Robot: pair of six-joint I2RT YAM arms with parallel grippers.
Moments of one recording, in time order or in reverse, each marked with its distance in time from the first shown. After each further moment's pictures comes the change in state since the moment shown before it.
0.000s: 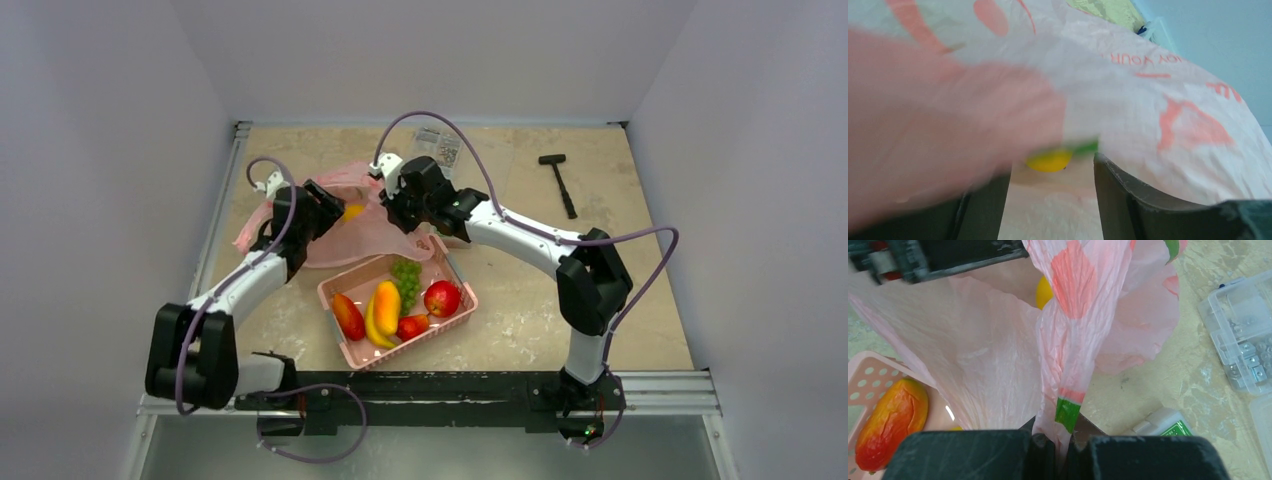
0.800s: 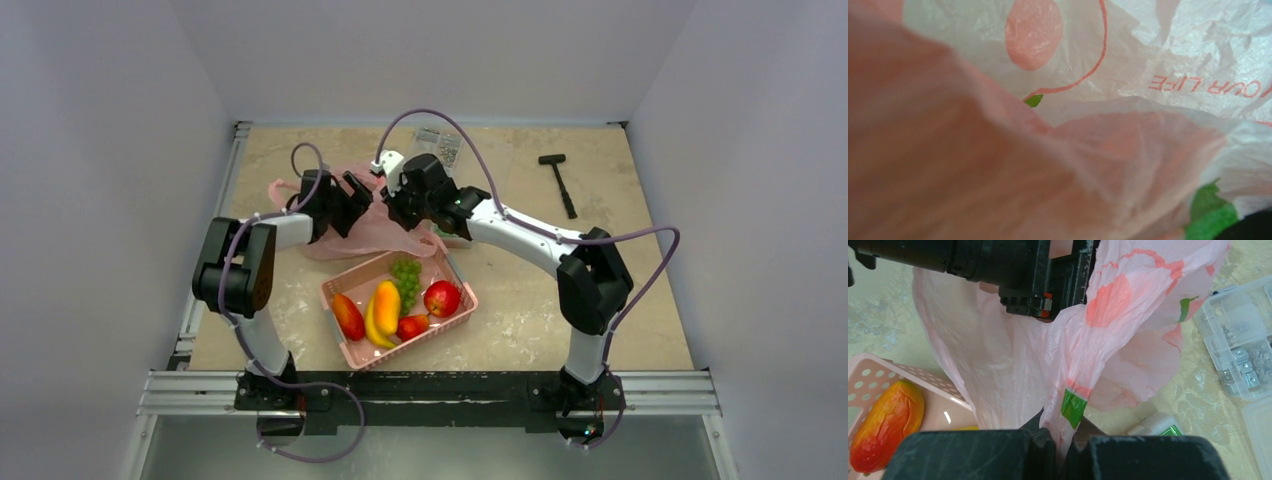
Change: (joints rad) left arm 0.027 0.560 0.271 0.098 0.392 -0.090; right arm -0.013 0.000 0.000 0.013 -0.021 -0.017
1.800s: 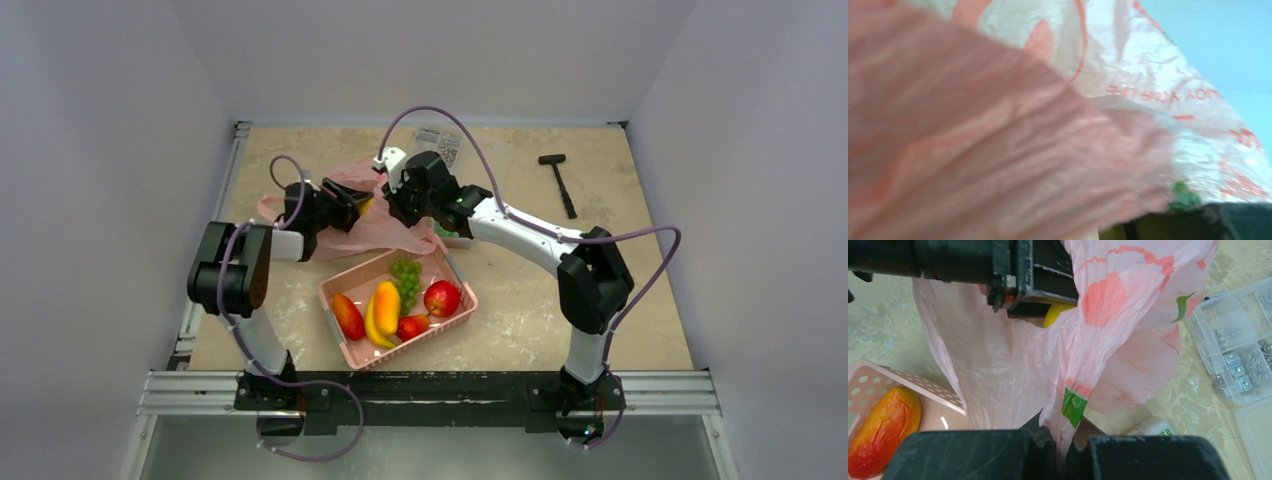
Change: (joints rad) left arm 0.057 0.049 -0.136 0.396 0.149 -0.250; right arm -0.016 0.000 0.000 0.024 -0.007 0.000
